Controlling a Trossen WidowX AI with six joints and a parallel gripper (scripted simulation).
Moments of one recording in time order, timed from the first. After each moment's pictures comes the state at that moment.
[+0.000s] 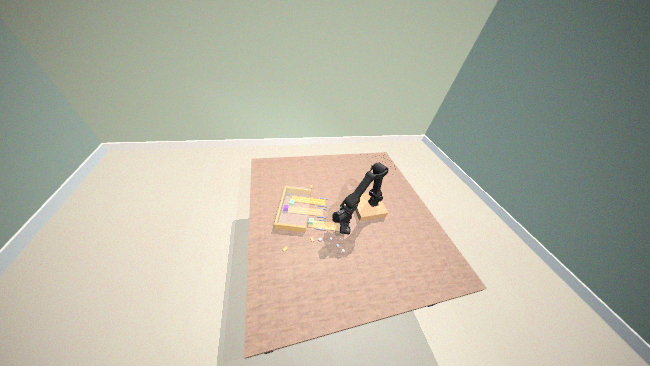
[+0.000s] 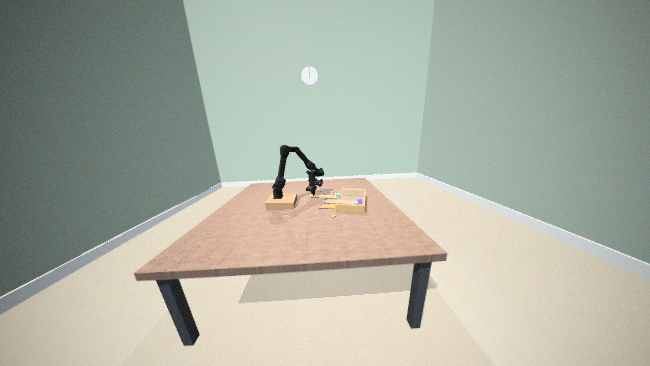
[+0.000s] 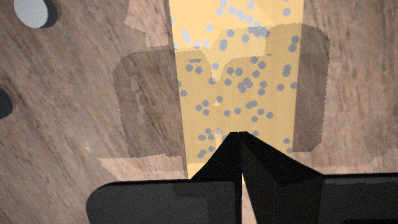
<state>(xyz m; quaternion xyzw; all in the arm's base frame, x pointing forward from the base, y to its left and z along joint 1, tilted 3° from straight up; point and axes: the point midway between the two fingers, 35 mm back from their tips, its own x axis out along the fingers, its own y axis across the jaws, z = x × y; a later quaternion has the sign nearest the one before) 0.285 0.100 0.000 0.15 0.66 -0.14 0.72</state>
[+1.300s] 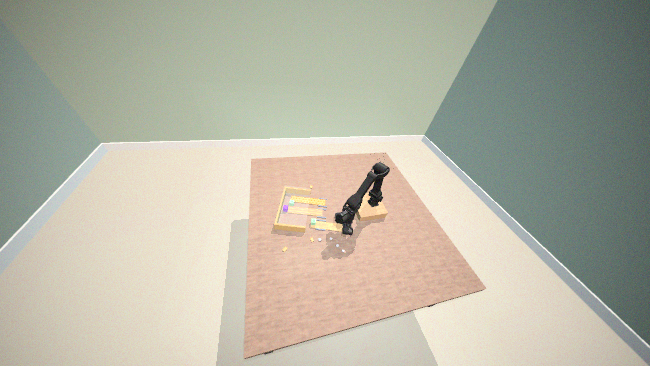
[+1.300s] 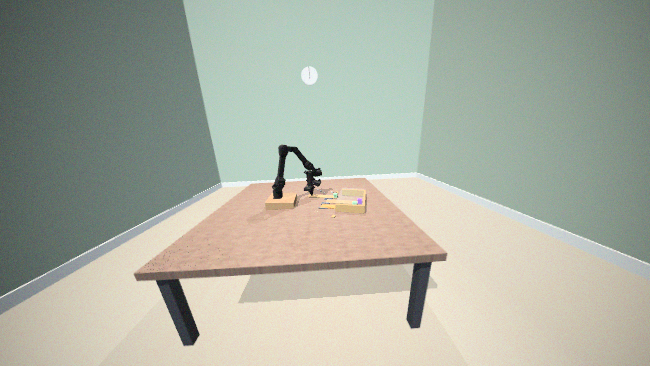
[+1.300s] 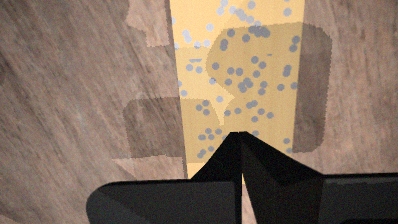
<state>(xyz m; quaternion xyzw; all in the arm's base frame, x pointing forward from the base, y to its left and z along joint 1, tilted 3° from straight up) 0.269 0.107 -0.002 0.15 0.66 -0.14 0.72</state>
